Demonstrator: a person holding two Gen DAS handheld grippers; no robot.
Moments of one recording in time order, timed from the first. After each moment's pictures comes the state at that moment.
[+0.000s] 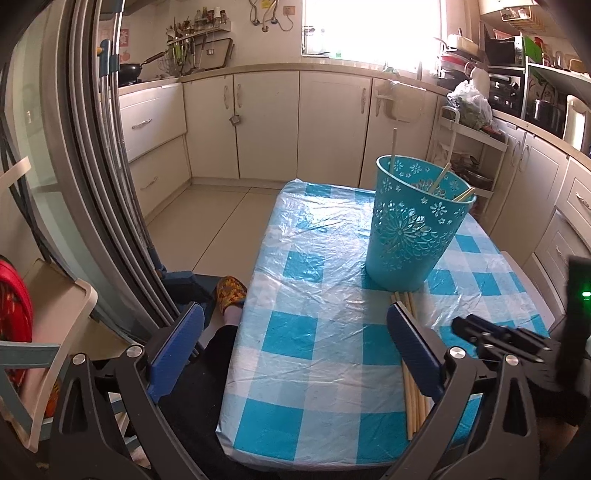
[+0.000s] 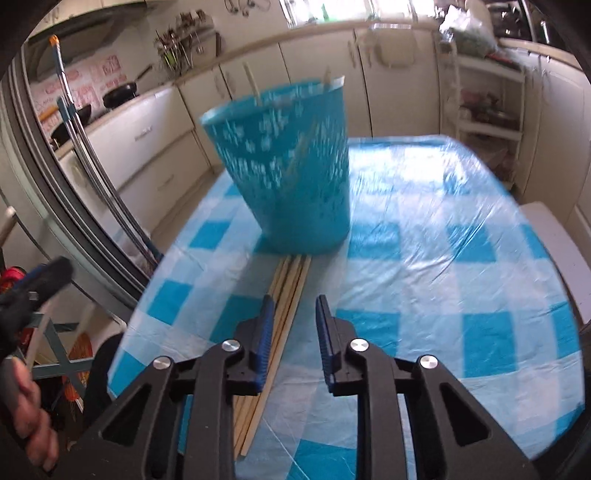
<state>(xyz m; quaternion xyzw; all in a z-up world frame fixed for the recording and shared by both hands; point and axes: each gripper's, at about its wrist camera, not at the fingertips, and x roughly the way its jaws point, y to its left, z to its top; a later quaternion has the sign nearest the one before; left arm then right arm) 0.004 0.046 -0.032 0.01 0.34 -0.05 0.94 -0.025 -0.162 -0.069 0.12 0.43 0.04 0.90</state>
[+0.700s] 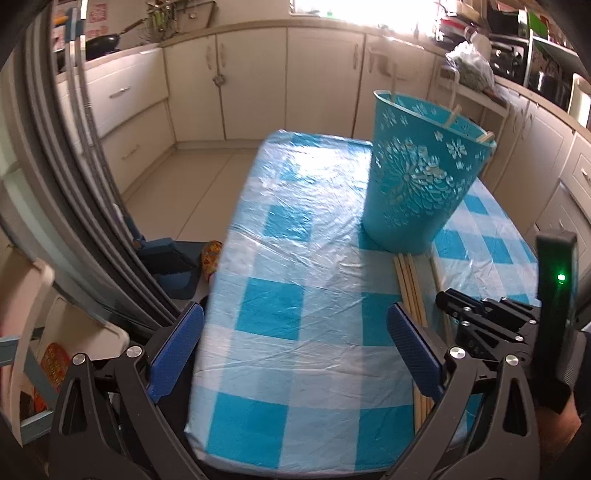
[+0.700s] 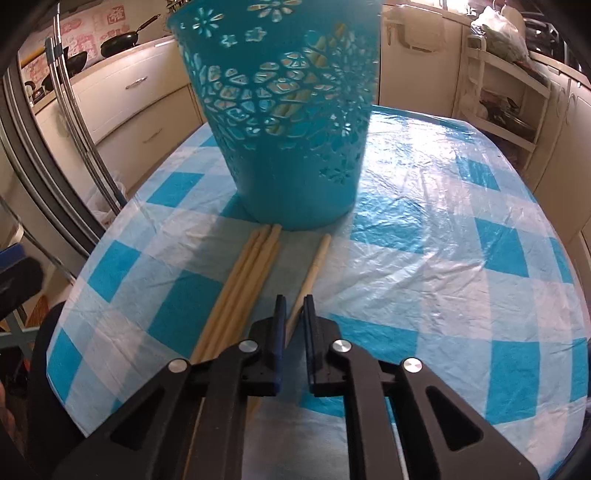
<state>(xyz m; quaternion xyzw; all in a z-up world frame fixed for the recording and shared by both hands) 0.044 0.016 -0.084 0.02 0.42 -0.07 0.90 -0.004 -0.162 -0.105 0.04 0.46 0.03 0.88</state>
